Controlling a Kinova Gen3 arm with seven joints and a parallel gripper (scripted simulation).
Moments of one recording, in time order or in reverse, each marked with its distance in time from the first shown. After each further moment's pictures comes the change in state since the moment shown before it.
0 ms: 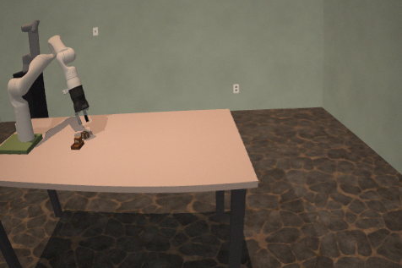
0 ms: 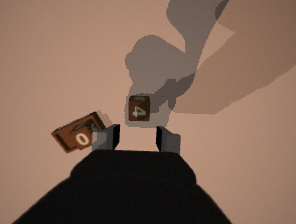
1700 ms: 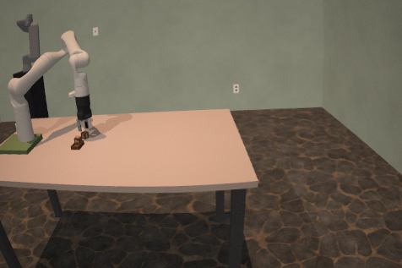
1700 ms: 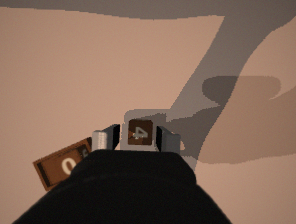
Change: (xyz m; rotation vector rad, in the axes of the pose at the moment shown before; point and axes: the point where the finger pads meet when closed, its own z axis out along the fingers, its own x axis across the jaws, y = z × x) arm -0.003 -0.016 0.029 0.361 -0.013 -0.027
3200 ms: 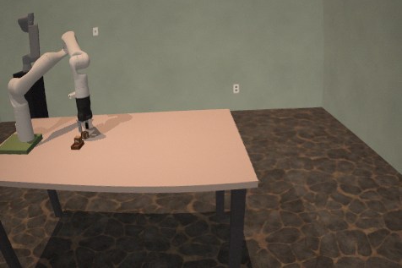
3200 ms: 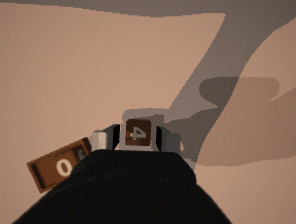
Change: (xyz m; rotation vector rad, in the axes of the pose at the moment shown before) arm 0.002 0.001 0.006 -0.003 0.006 -0.003
